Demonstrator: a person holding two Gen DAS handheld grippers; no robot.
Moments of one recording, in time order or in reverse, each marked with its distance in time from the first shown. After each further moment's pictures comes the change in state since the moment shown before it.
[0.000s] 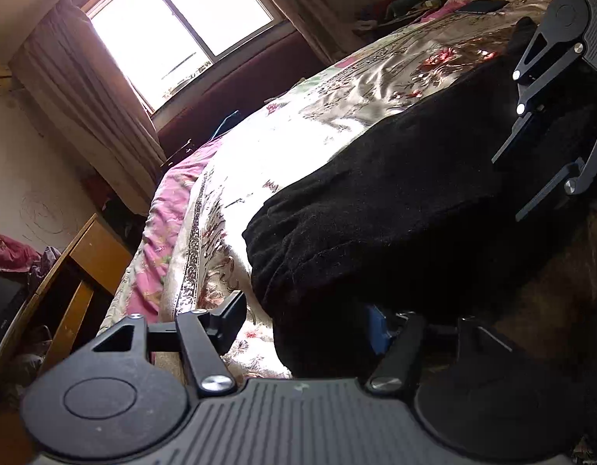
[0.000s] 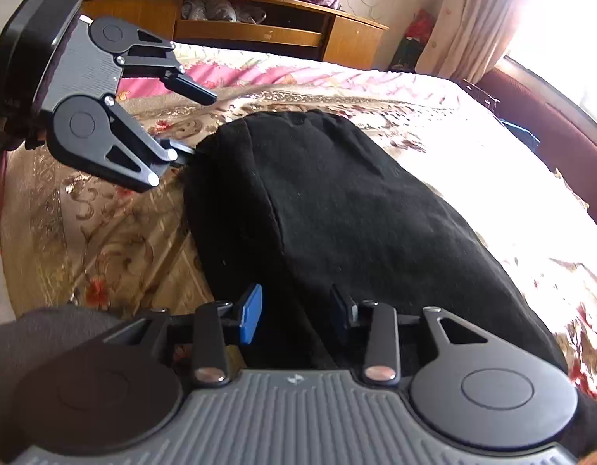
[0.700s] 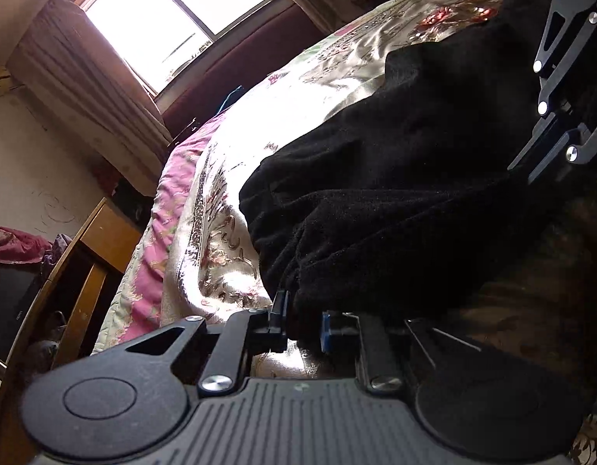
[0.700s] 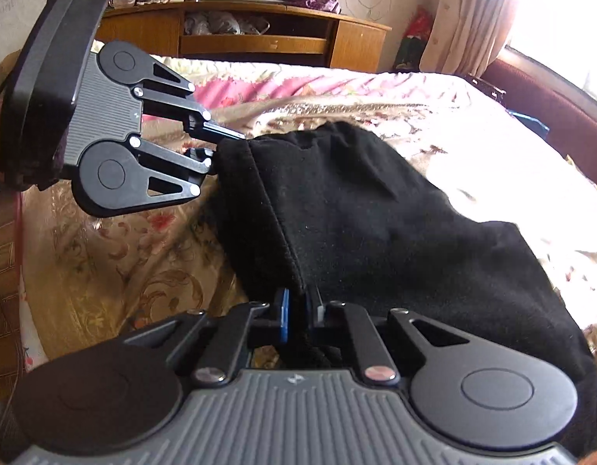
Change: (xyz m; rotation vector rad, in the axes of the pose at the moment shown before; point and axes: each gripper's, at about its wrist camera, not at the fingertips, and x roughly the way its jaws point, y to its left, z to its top) left arm 0.006 -0.015 -0.027 0.060 0.101 0.056; right arm 0.009 0.028 0.008 0.087 -0.004 0.046
